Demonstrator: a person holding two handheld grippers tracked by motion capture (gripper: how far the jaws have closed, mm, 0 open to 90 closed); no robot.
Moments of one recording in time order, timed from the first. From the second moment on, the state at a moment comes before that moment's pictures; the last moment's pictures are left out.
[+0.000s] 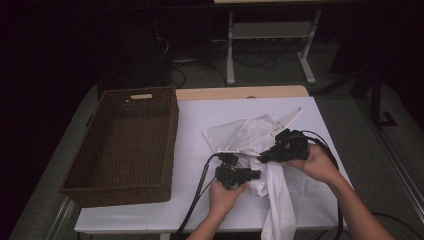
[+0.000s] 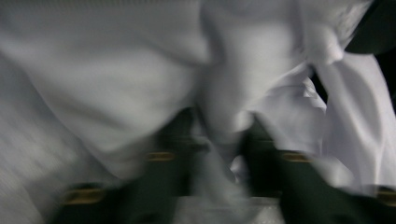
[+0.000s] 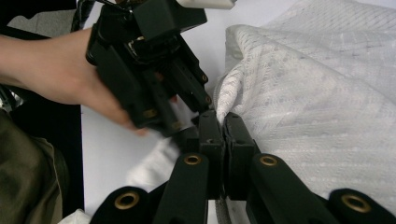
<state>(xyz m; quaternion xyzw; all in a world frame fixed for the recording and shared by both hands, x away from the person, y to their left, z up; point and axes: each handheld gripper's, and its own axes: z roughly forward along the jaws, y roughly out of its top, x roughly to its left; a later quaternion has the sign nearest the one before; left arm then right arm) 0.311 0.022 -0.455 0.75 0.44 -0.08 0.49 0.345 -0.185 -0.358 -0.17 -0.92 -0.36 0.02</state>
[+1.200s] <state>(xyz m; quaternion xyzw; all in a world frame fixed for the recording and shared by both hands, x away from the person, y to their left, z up) 0.295 0.063 -0.427 0.76 0.43 -0.09 0.48 0.342 -0.194 -0.356 -0.17 -0.91 -0.38 0.04</state>
